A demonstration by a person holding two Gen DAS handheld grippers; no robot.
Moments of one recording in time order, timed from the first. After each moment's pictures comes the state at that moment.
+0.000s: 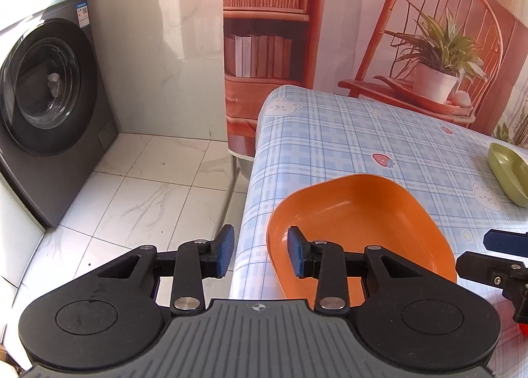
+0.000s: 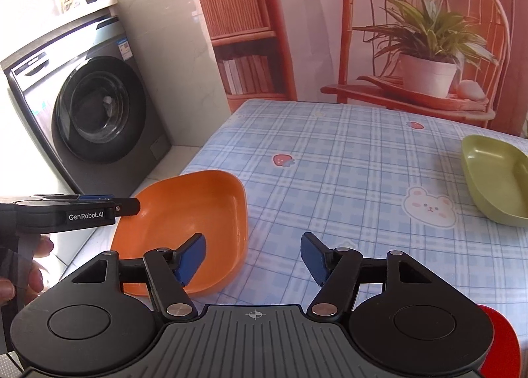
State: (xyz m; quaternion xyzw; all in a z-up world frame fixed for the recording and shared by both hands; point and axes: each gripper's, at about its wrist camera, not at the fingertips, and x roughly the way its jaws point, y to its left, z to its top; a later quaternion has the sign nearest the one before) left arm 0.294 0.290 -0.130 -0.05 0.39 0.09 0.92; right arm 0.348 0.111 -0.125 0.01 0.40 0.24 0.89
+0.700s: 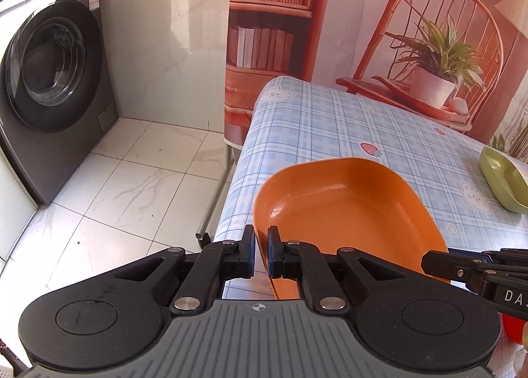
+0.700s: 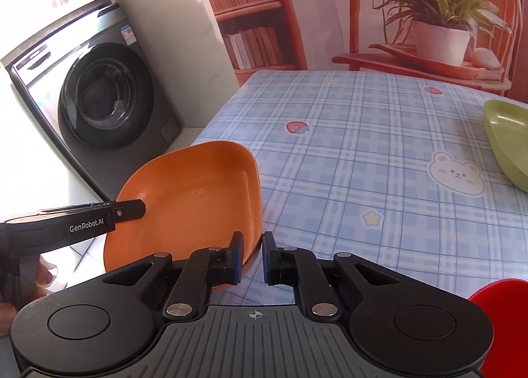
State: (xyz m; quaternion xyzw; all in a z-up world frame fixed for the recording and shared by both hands) left arm 0.272 0.269 -0.136 -0.08 0.38 0.10 0.91; right arm 0.352 0.112 -0.145 0.04 0.43 0.26 0.86
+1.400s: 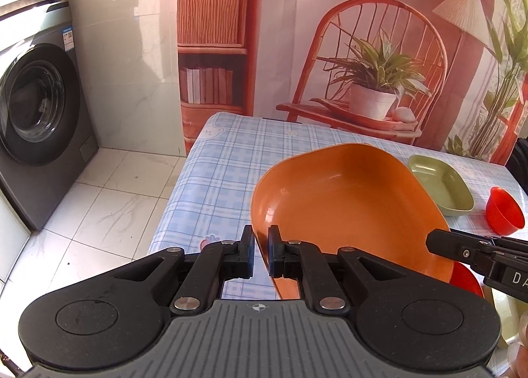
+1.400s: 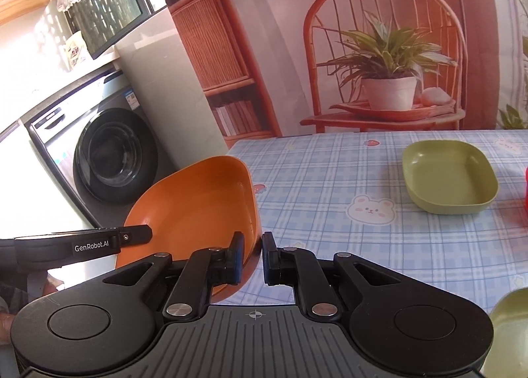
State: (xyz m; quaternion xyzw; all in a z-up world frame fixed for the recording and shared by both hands) left arm 0.248 0.167 -0.067 -0.05 0.35 0.07 0.93; right arm 0.304 0.000 -0.069 0.10 0.34 0.25 0.90
